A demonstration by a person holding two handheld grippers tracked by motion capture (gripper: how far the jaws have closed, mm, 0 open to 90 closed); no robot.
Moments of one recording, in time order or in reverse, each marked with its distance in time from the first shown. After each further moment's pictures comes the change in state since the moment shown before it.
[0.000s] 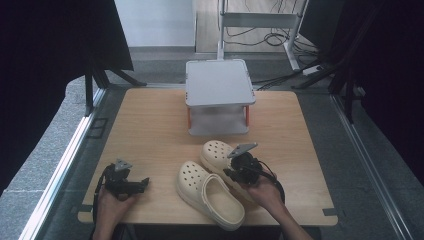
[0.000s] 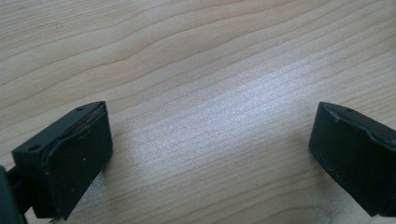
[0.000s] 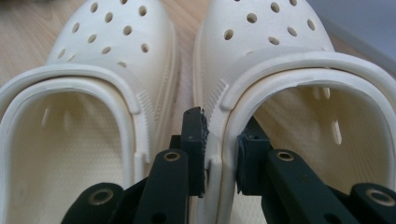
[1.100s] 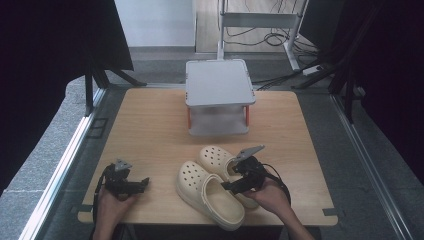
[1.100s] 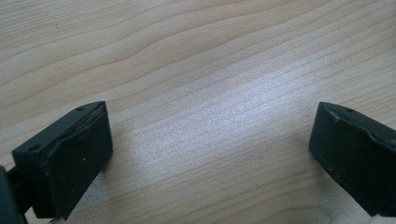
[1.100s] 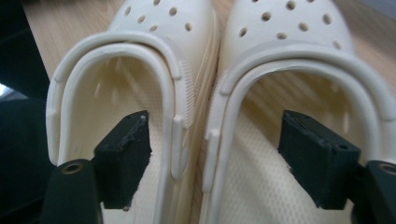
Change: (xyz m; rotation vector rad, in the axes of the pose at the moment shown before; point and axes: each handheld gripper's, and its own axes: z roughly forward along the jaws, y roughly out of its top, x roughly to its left) left arm 0.000 0.000 0.000 0.000 0.000 0.000; right arm -0.006 -0.015 -0.007 -0.006 0.172 -0.009
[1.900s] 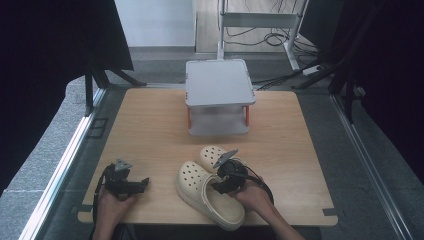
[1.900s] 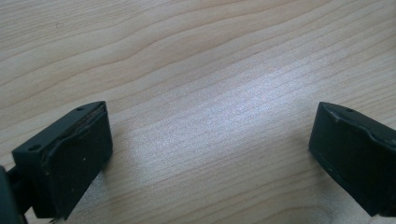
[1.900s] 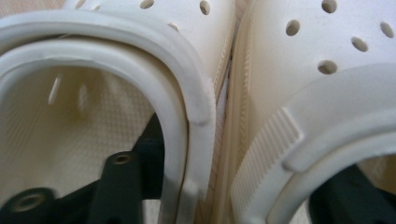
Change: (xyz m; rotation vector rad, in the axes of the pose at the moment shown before) left arm 0.000 0.000 0.000 0.000 0.000 0.001; right arm 0.016 0.015 0.052 0.129 -0.069 -0.090
